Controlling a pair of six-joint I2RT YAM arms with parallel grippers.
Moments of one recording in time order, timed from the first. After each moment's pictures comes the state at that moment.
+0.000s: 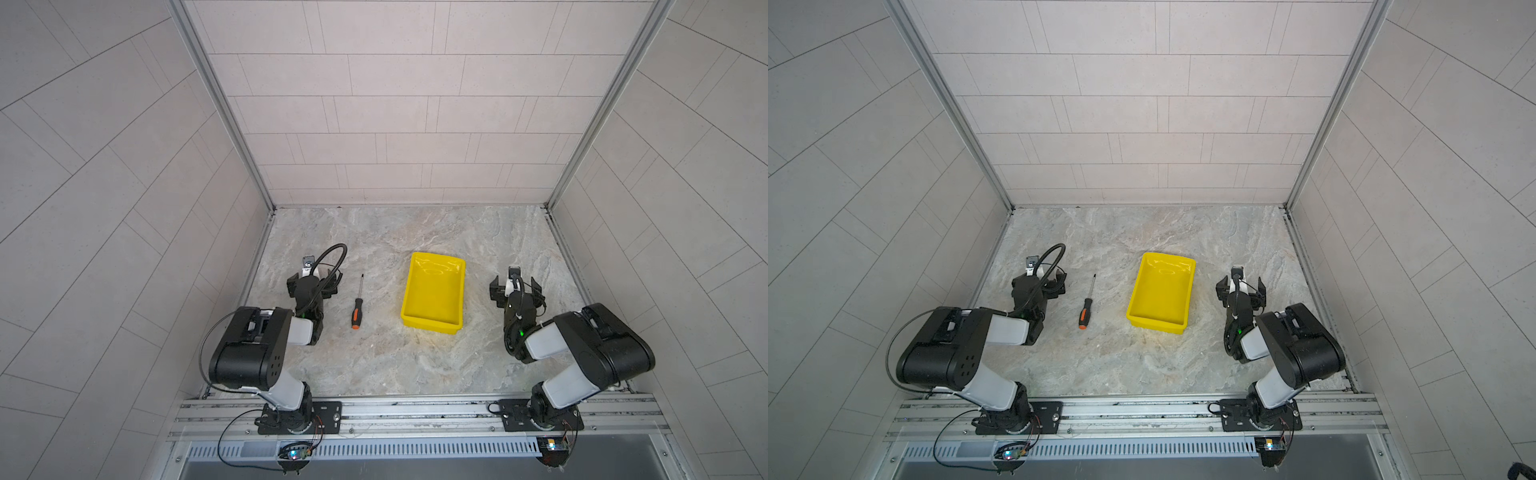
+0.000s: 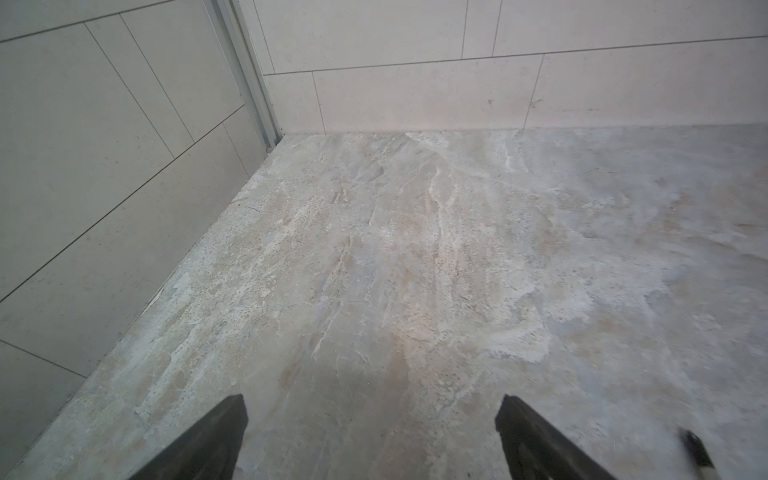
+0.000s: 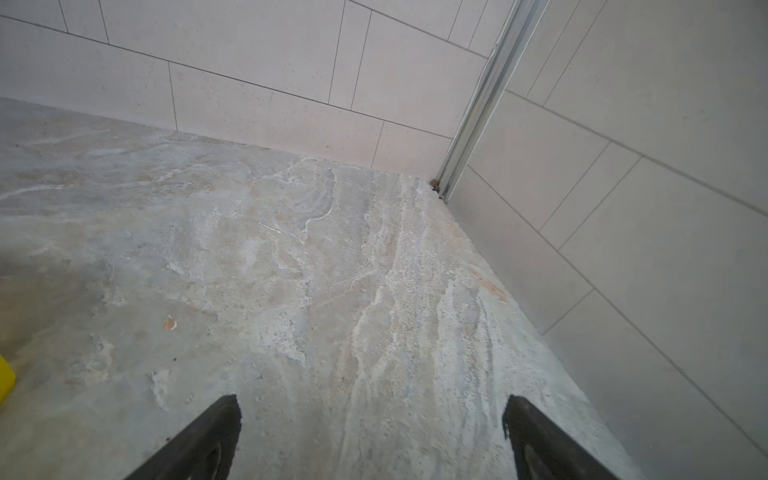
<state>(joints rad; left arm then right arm) -0.07 1.51 0.29 0.89 -0.29 0.02 0.29 1.50 0.16 1.14 0.66 -0.17</state>
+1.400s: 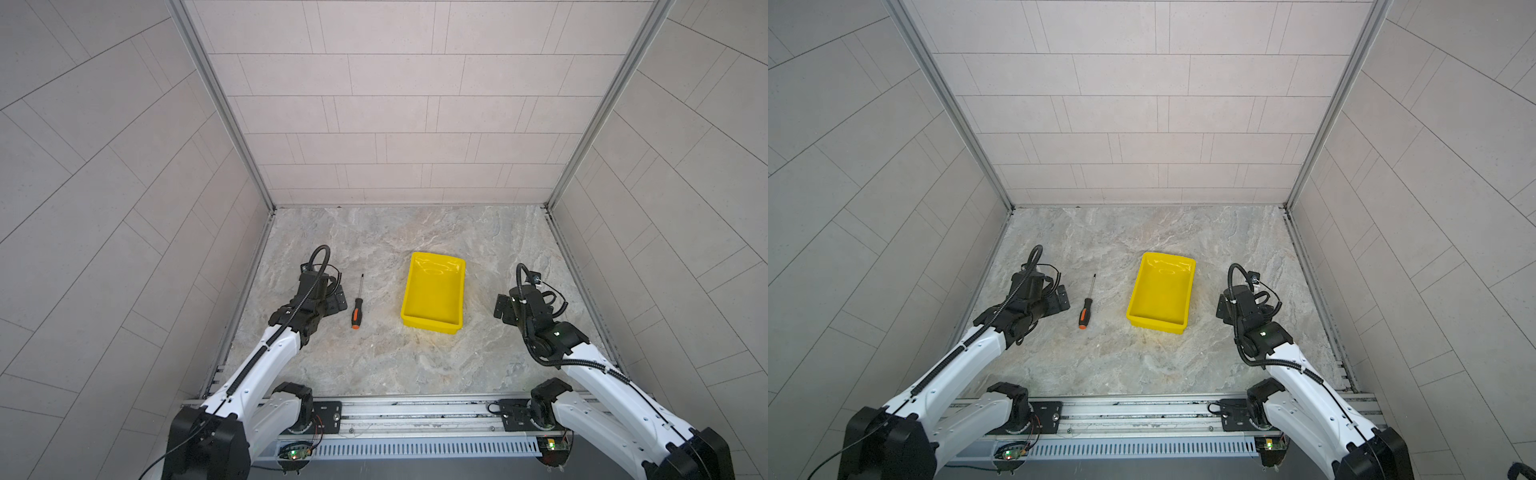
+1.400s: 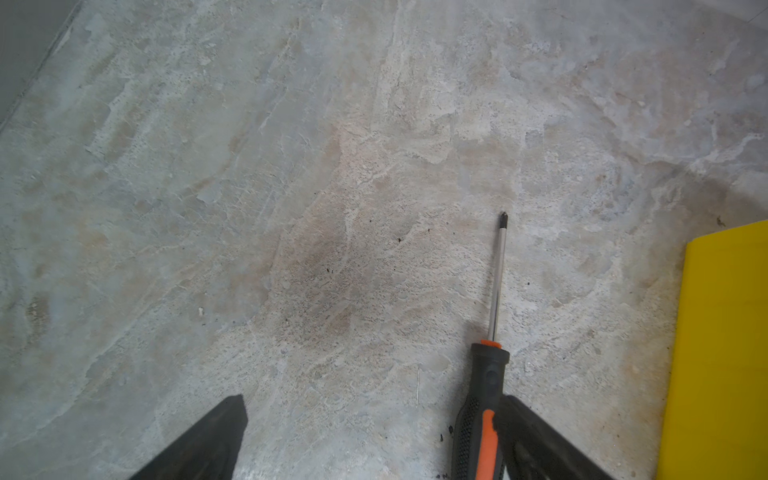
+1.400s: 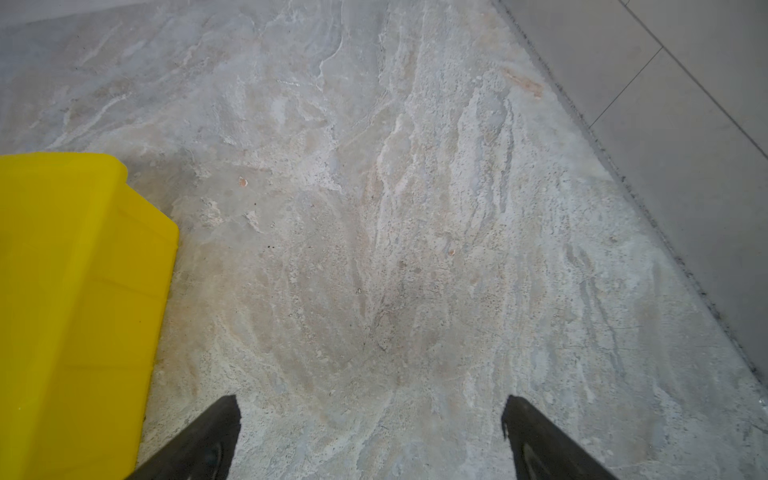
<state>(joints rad) -0.23 0.99 0.58 -0.46 -0.19 -0.46 0.37 0.80 0.49 -0.51 0.49 0.50</state>
